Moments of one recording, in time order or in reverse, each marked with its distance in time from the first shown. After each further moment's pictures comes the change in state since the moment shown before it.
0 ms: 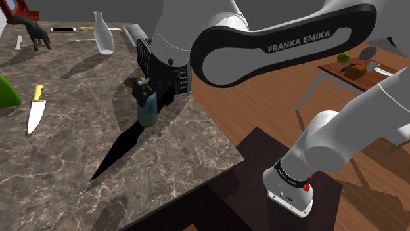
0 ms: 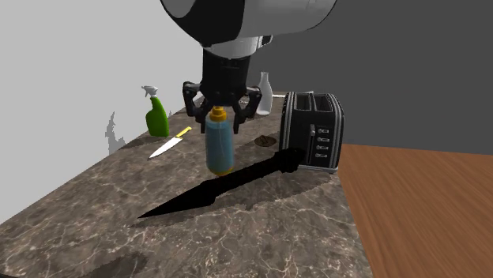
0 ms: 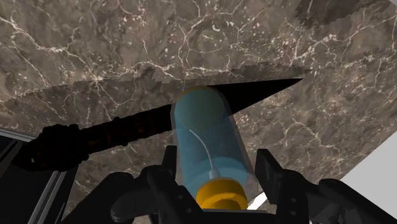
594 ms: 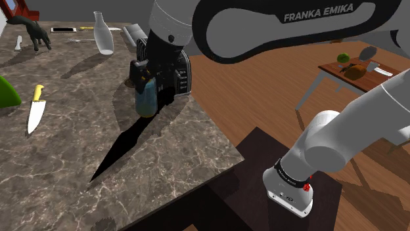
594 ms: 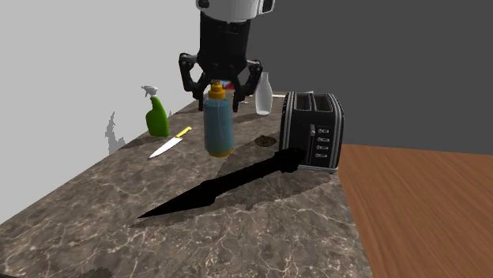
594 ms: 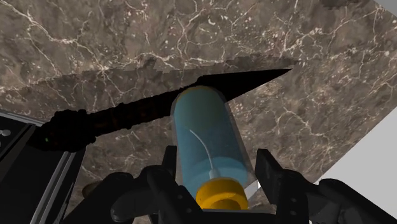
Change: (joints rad) arm 0.001 -0.025 -0.015 0.098 0.013 -0.121 -0.017
